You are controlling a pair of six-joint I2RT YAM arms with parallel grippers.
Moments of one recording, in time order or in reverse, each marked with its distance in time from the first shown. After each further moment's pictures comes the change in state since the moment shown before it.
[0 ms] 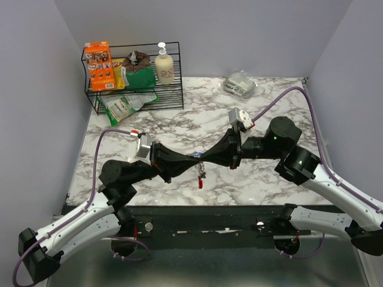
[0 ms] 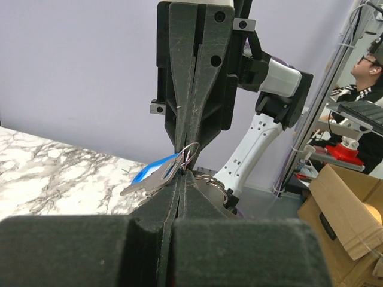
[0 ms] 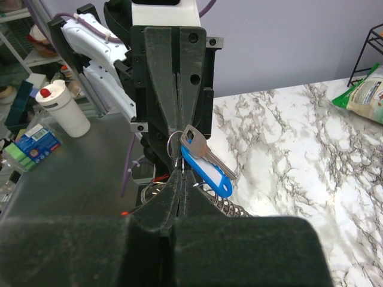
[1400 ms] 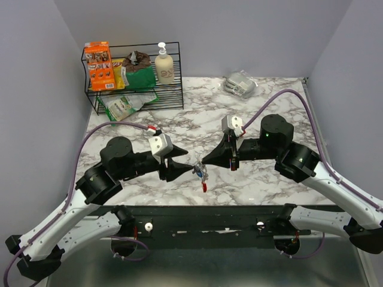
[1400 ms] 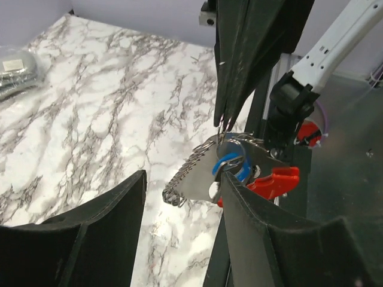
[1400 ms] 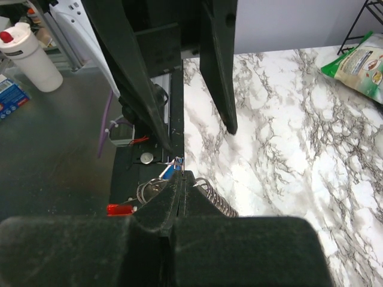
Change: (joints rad) left arm -0.002 0.025 0.420 -0.980 -0.067 0.512; right arm 0.001 0.024 0.051 -0.220 0.011 -0.210
